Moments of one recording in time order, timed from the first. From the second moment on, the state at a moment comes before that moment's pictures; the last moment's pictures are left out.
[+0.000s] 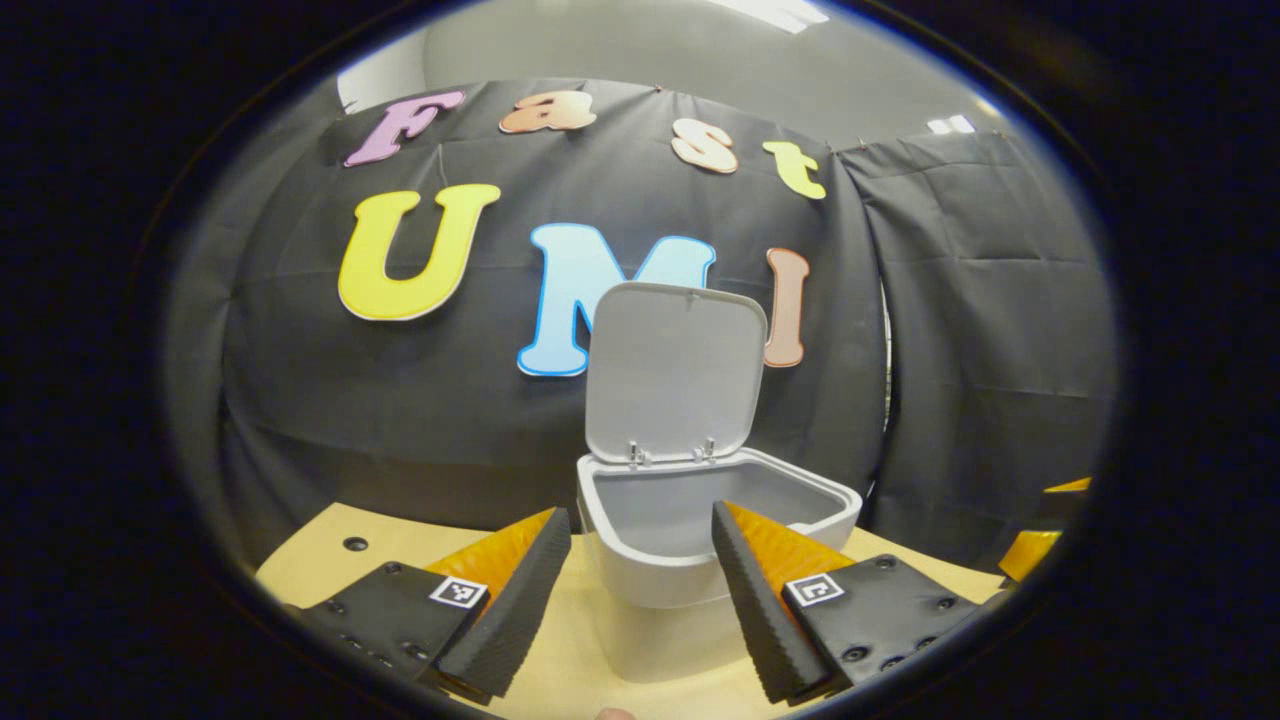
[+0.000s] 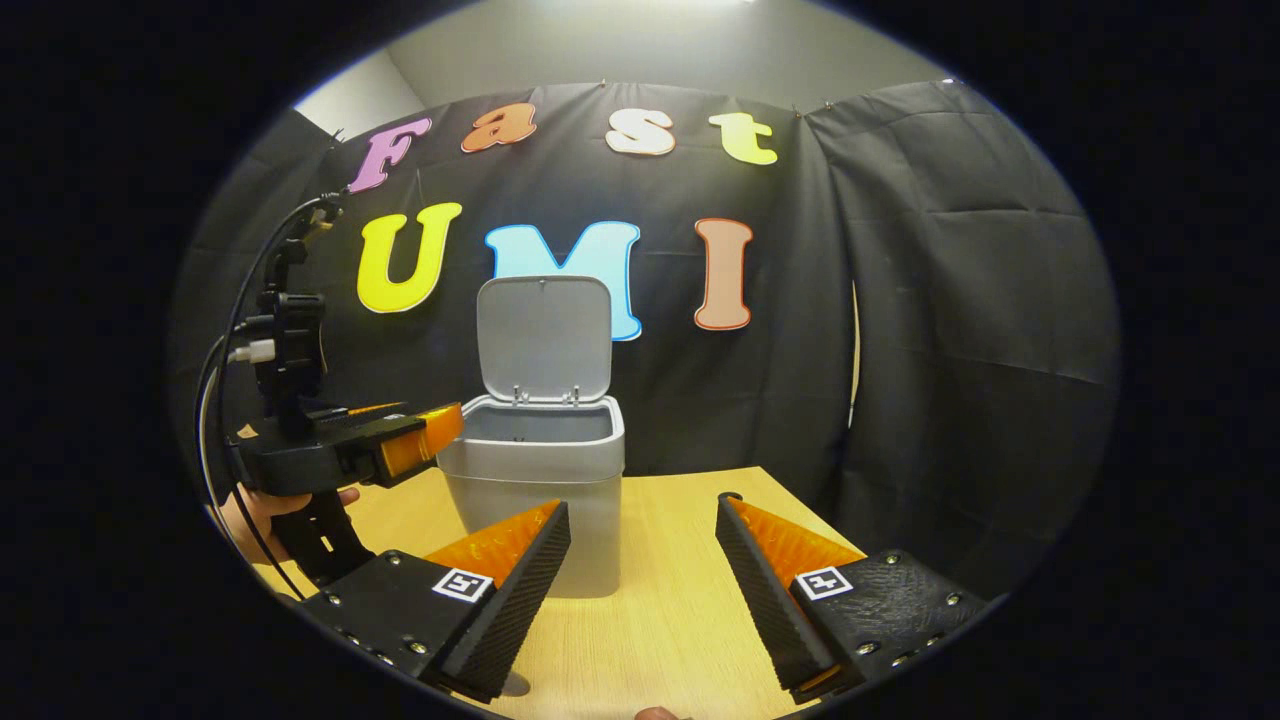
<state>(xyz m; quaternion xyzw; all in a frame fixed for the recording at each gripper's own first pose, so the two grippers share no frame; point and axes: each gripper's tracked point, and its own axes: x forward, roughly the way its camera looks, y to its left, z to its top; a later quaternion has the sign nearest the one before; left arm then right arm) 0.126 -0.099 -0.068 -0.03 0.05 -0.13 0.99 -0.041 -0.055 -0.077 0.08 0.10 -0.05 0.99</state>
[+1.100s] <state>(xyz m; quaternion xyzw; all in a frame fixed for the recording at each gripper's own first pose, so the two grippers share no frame) 0.049 -0.034 -0.050 -0.01 0.04 -0.04 1.00 -0.063 0.078 -0.147 0.08 0.22 0.19 0.95</state>
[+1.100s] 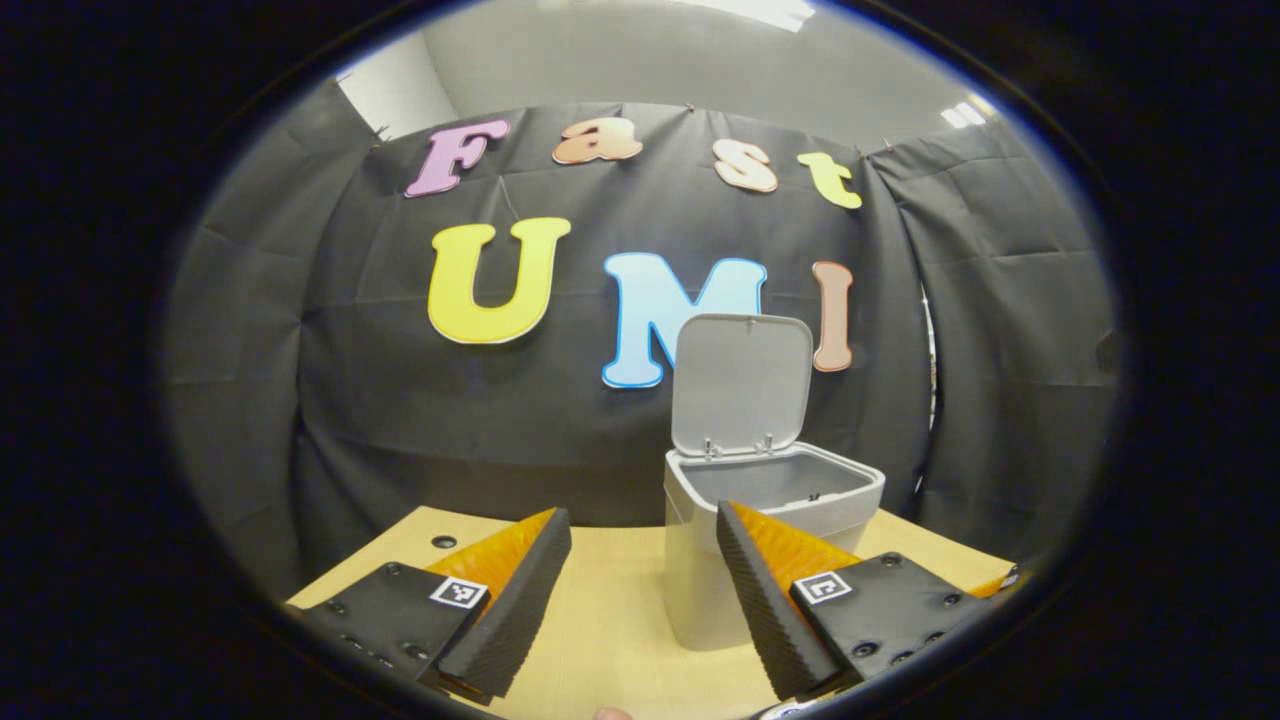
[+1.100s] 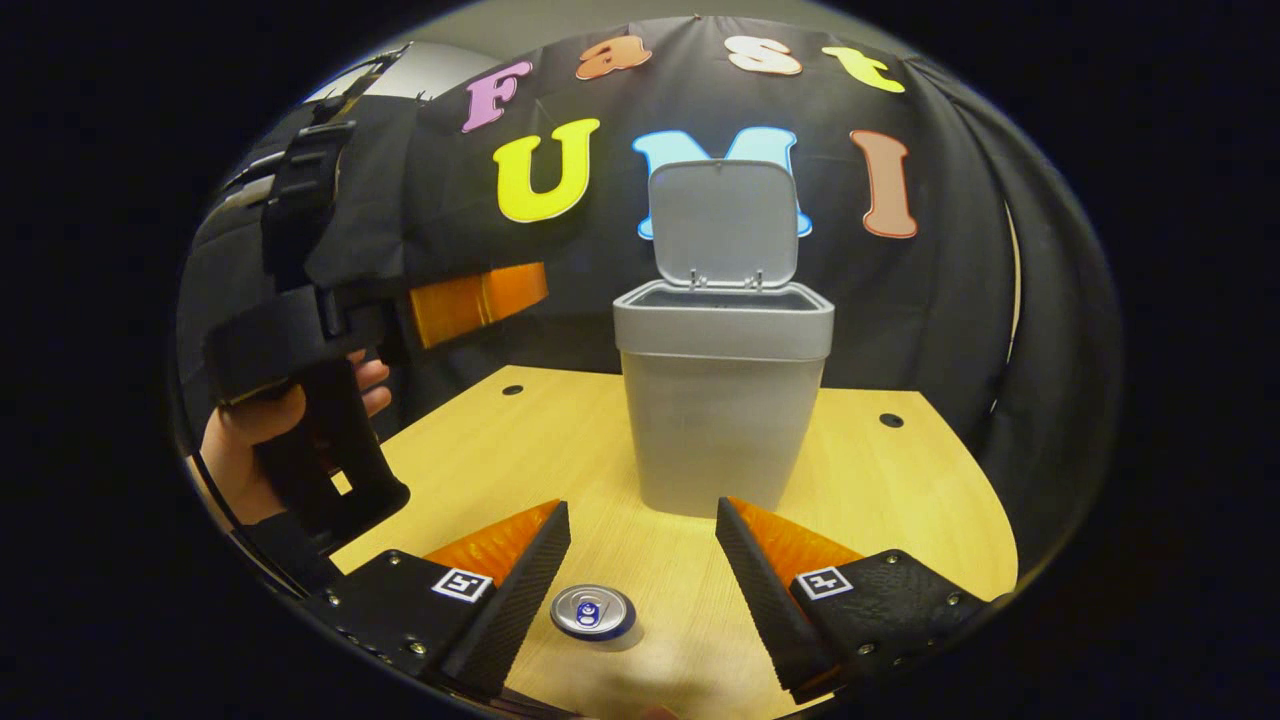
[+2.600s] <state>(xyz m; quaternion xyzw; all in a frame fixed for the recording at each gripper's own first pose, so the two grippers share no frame) 0.031 -0.001 -0.072 -0.03 0.07 -0.02 1.00 -0.096 0.127 -0.250 0.04 0.43 0.24 0.87</state>
